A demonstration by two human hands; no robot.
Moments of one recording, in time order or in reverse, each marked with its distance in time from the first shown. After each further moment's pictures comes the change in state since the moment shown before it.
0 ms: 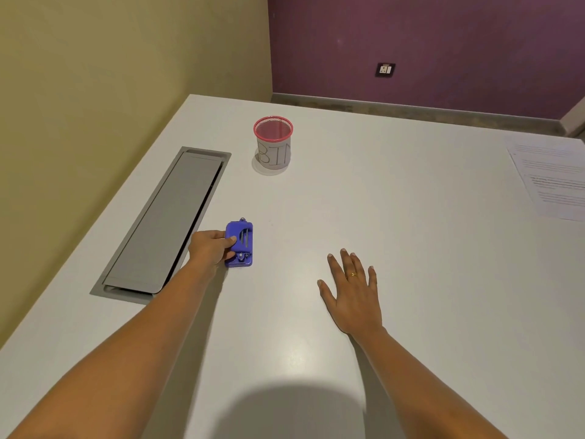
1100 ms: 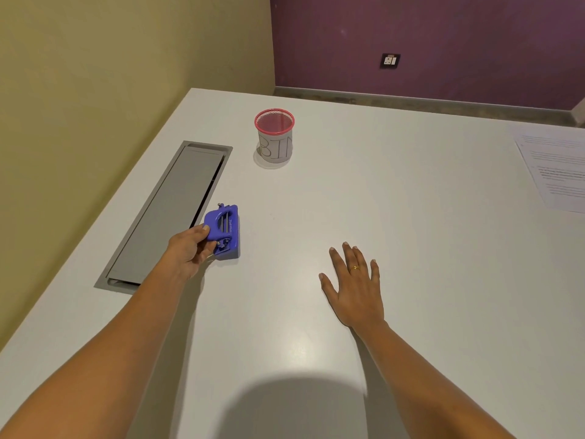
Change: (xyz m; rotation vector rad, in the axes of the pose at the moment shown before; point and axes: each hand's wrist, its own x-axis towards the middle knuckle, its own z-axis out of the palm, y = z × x) left_hand 0.007 -0.005 -0.037 -0.410 -0.047 -0.138; right_hand 0.000 -0.001 -0.002 0.011 -0.005 0.011
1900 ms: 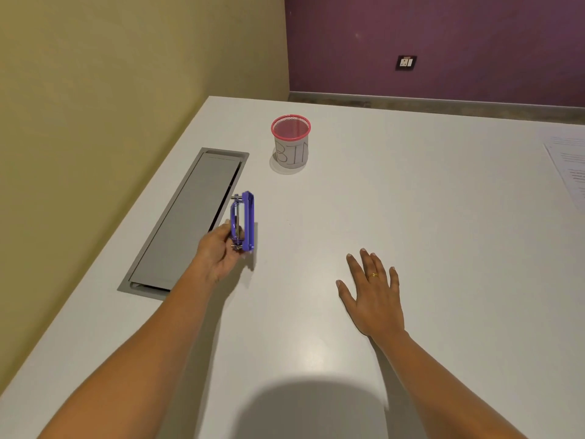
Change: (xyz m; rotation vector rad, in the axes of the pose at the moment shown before) left_hand -0.016 0.003 0.026 -0.246 -0.213 -0.010; right_hand 0.001 0.001 0.005 -0.020 0.038 0.000
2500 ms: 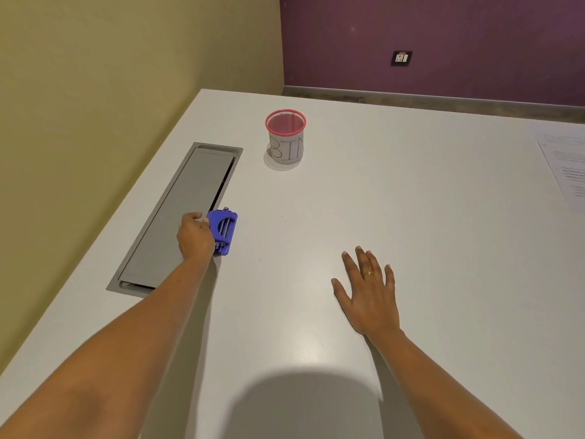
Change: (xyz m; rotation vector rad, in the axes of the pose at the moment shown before) left_hand 0.031 0.003 -0.022 1.022 0.540 0.446; right_hand 0.001 0.000 -0.001 -0.018 -0.023 0.001
